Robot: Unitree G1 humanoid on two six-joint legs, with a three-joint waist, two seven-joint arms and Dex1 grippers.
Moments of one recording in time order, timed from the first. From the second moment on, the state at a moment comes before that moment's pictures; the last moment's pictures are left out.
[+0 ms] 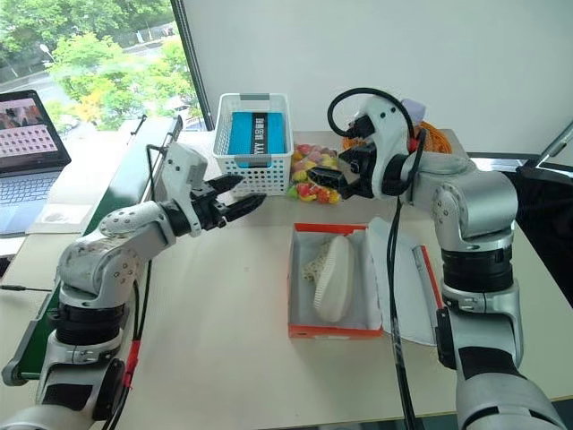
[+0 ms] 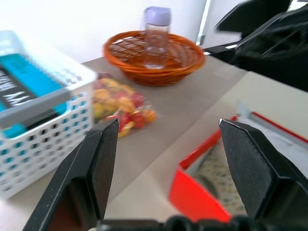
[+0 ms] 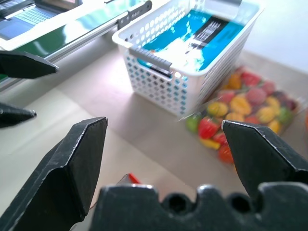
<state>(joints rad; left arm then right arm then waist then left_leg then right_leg) -0.59 0.48 0.06 -0.27 -0.50 0.81 -0.48 -0.87 -0.56 -0.08 -0.12 0.52 1.08 0.69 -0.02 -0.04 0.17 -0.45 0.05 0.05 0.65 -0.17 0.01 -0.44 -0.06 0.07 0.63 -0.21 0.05</state>
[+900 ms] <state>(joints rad) -0.22 0.51 0.51 -0.36 -0.36 0.76 -0.17 -0.73 -0.44 0.09 0.02 0.50 0.71 0.91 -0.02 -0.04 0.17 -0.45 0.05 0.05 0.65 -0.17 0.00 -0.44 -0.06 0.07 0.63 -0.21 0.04</state>
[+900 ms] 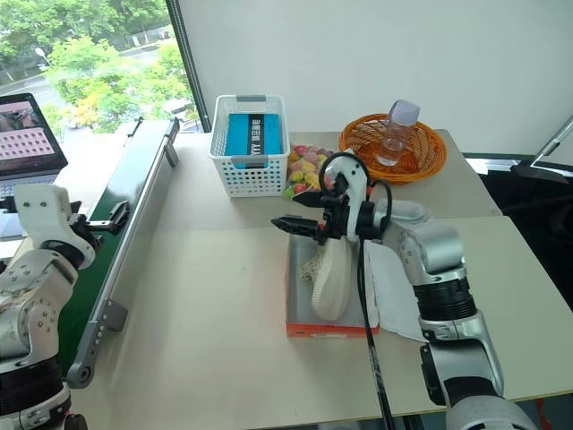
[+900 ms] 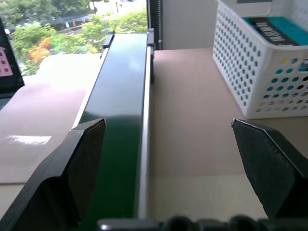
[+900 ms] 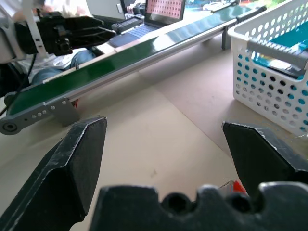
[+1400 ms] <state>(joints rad) -0.18 0.49 0.52 -0.21 -0.35 0.61 -0.21 -0.71 -0.41 0.12 0.08 0.44 0.65 0.90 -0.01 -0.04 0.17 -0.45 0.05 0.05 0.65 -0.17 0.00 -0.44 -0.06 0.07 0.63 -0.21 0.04</state>
